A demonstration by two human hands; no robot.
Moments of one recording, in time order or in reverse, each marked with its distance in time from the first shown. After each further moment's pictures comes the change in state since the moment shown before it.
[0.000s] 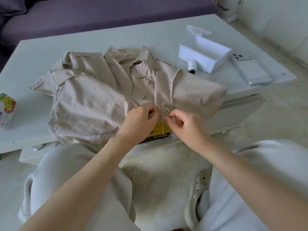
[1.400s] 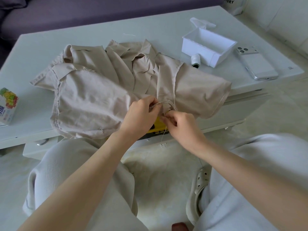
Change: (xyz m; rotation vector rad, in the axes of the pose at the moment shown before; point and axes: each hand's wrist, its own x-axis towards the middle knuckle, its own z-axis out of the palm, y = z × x) left_hand 0.002 -0.001 0.000 -0.064 0.034 -0.035; right_hand -0.004 -0.012 0.017 0.089 -0.128 0.247
